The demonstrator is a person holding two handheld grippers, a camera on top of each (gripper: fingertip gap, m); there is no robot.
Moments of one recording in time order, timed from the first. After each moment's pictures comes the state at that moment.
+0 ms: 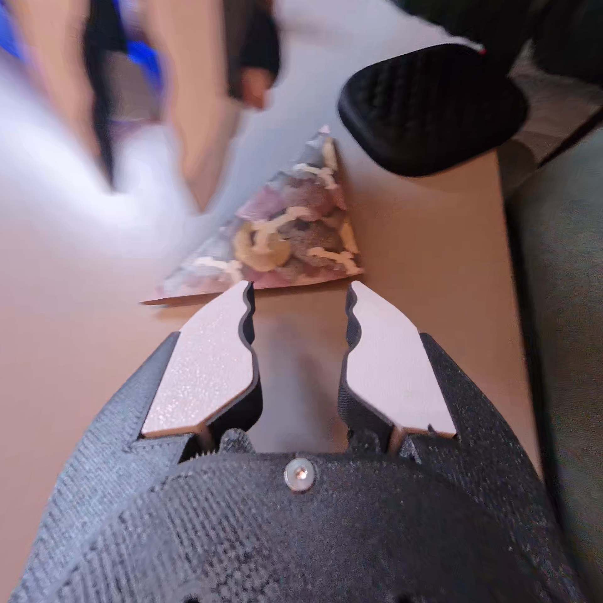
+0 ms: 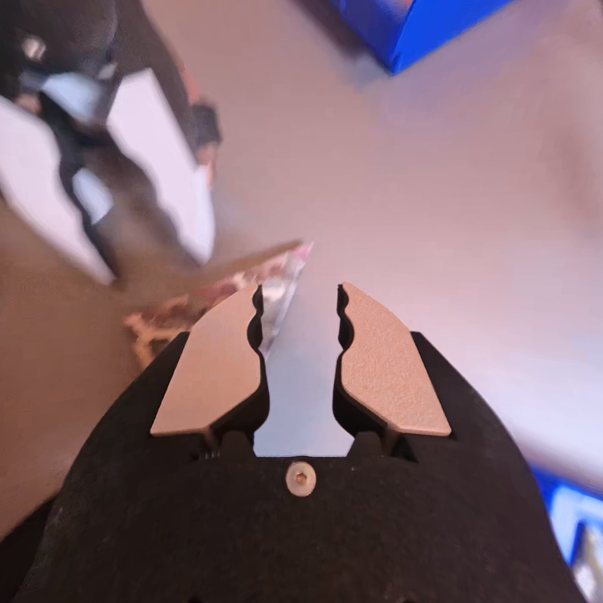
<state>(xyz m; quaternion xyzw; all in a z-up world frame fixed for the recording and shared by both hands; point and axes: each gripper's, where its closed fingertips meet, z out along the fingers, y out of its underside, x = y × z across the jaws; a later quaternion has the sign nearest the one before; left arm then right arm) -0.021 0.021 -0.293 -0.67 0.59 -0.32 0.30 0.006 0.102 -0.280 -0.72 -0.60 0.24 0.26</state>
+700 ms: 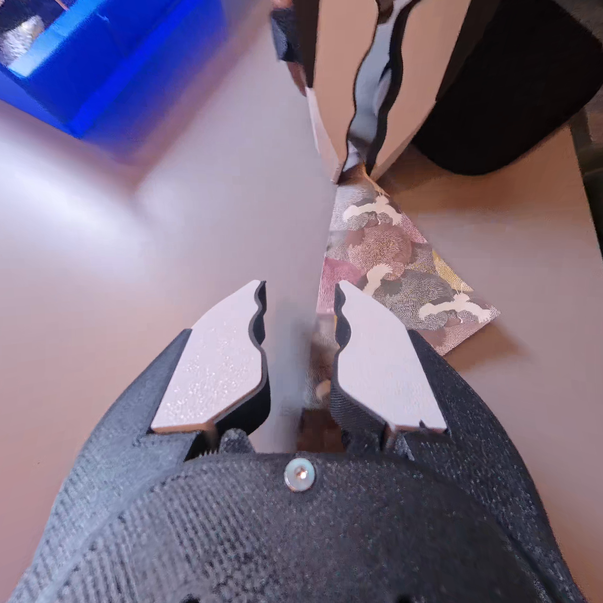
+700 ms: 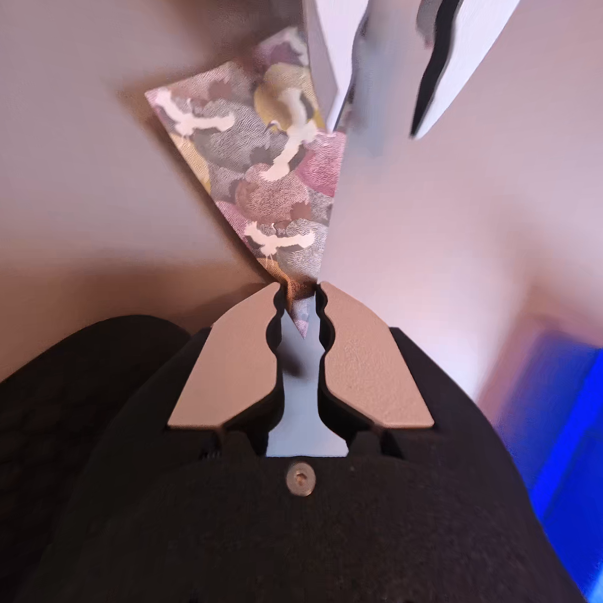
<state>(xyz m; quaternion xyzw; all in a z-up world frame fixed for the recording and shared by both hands) 0.021 0.071 -0.306 -0.64 0.66 -0.30 0.25 0.089 0.035 -0.321 -0.68 -0.67 0.18 0.23</state>
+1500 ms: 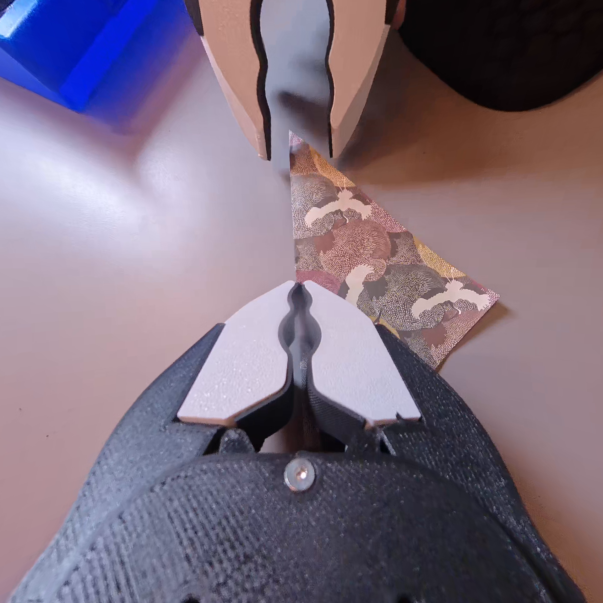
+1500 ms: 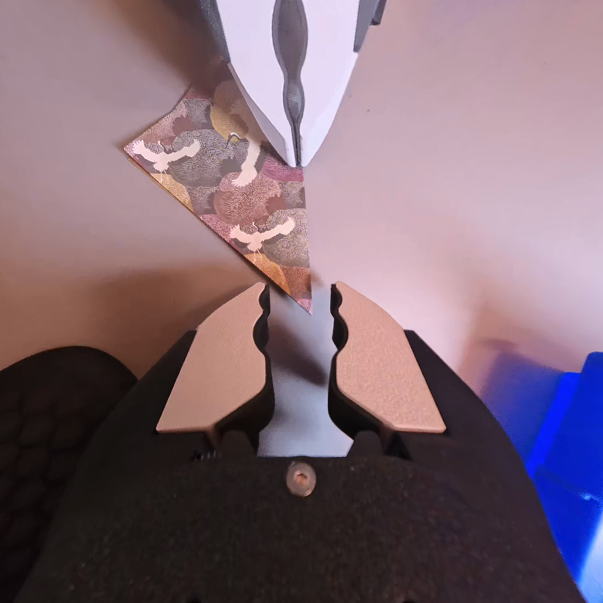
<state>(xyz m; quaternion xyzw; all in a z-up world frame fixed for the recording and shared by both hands) 0.008 0.075 -0.328 -0.63 0.68 -0.25 0.28 0.077 0.072 -0.322 -0.69 -0.65 0.22 0.23</state>
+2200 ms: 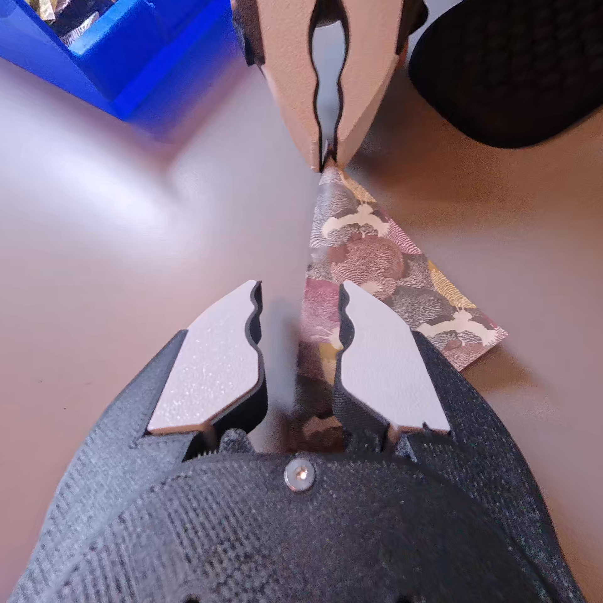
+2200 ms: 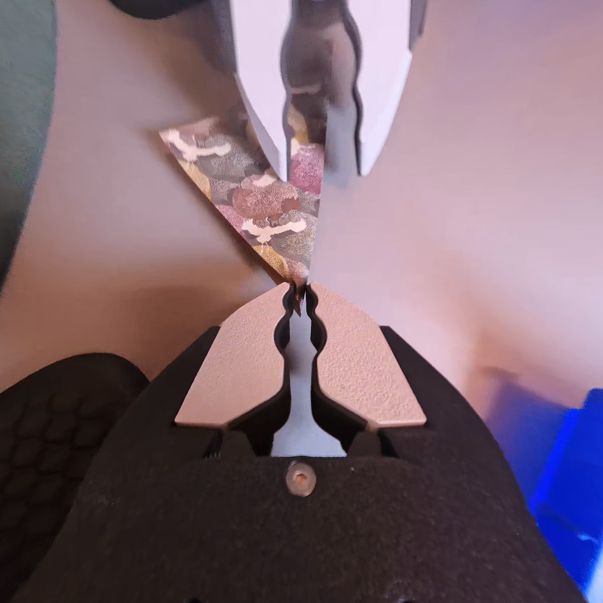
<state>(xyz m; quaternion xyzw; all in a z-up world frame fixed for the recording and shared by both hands) 0.003 0.083 -0.314 -0.64 0.65 -0.27 0.30 0.063 0.066 -0.307 -0.66 -0.66 0.26 0.25</state>
